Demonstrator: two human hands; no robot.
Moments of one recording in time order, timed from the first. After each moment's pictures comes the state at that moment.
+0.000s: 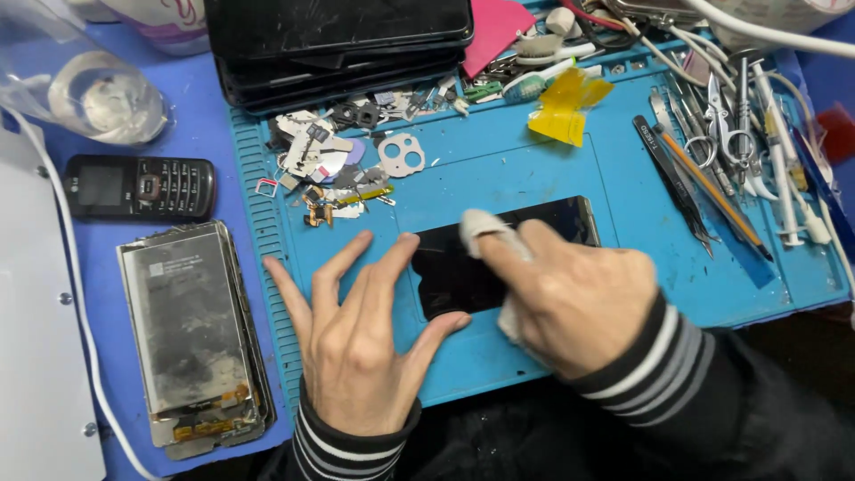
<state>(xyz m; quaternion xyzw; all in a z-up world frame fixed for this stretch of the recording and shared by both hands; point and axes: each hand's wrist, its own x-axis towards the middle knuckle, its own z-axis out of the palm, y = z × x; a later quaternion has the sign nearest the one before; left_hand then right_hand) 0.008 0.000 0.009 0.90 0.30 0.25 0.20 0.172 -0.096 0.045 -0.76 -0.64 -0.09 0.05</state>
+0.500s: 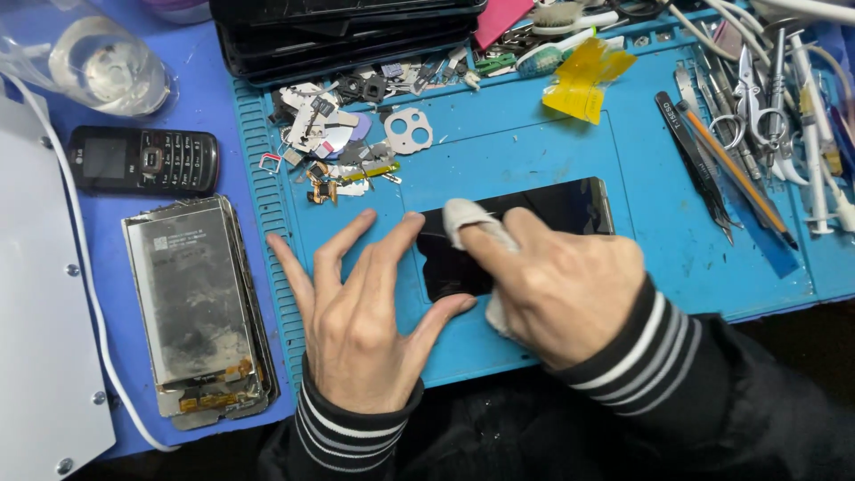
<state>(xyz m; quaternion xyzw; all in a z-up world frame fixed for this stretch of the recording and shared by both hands) 0.008 -0.002 0.012 0.89 0.31 0.25 0.21 0.167 -0.090 0.039 -0.75 -0.66 -0.07 0.07</state>
